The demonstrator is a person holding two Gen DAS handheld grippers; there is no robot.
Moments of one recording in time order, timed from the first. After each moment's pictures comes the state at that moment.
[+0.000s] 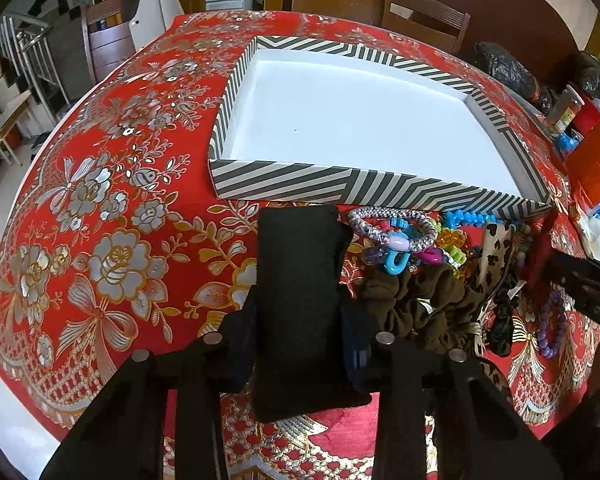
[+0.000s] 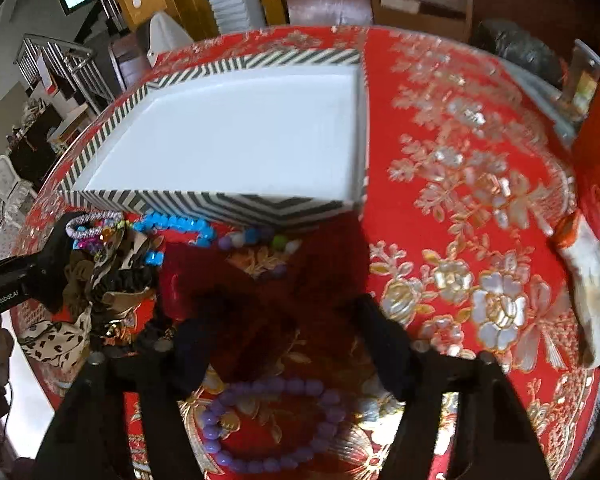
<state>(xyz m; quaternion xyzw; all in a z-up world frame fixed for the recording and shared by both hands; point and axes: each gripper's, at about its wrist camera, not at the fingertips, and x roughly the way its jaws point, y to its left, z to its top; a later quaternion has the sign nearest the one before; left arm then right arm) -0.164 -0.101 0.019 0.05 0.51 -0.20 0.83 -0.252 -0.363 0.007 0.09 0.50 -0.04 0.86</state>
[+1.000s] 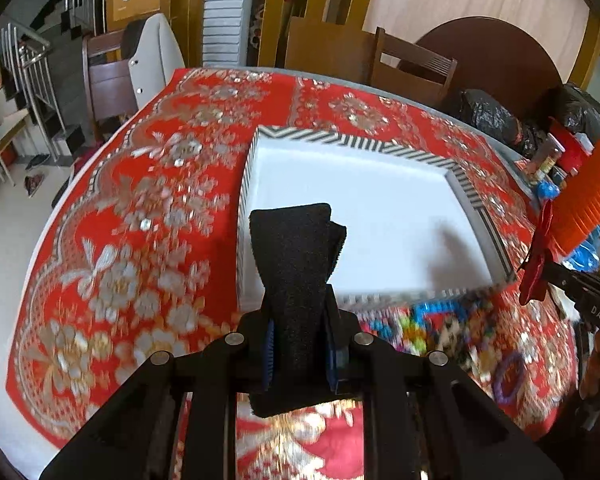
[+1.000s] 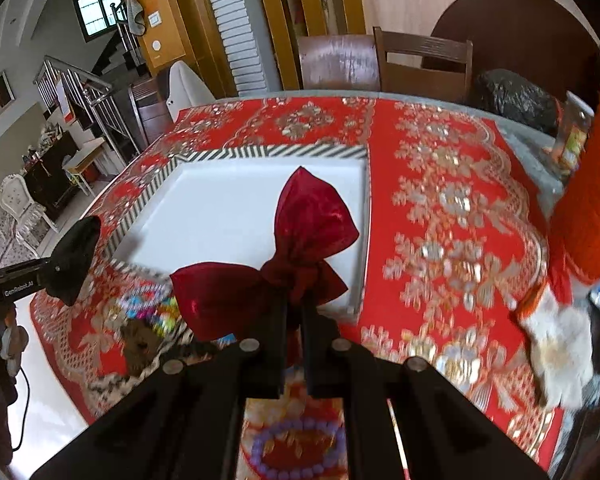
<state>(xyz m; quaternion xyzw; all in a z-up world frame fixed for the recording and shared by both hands) -0.124 -0.094 0.089 0.02 0.46 -0.22 0.86 -0.235 -0.363 0.085 0.09 0.42 -0.03 0.90</state>
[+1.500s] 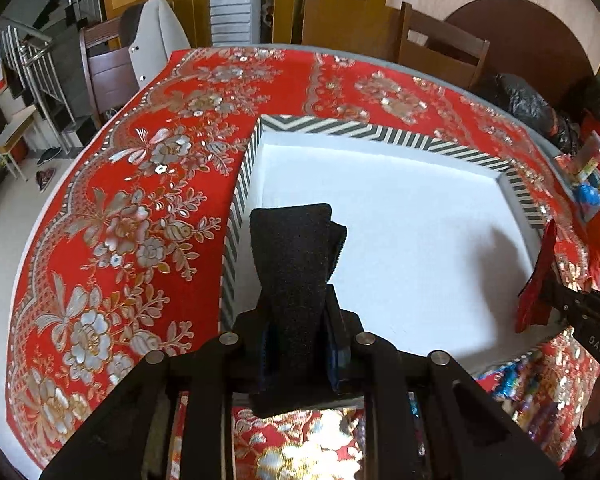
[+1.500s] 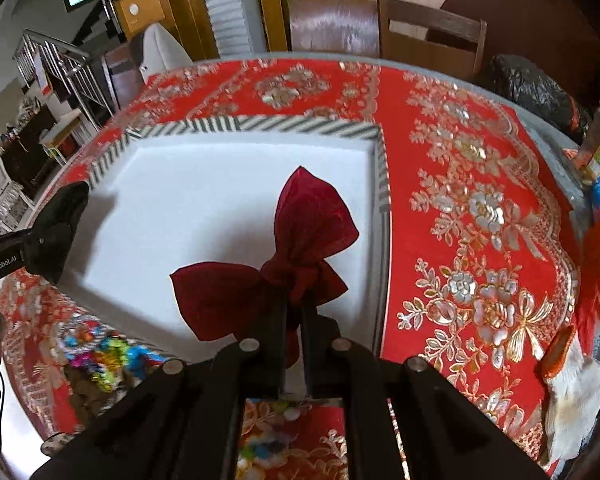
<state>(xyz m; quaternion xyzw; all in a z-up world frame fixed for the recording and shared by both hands) -0.057 -0.133 0.046 0.05 0.49 -0.18 0.85 -0.155 -0.376 0.026 0.07 0.49 -0.06 0.87</state>
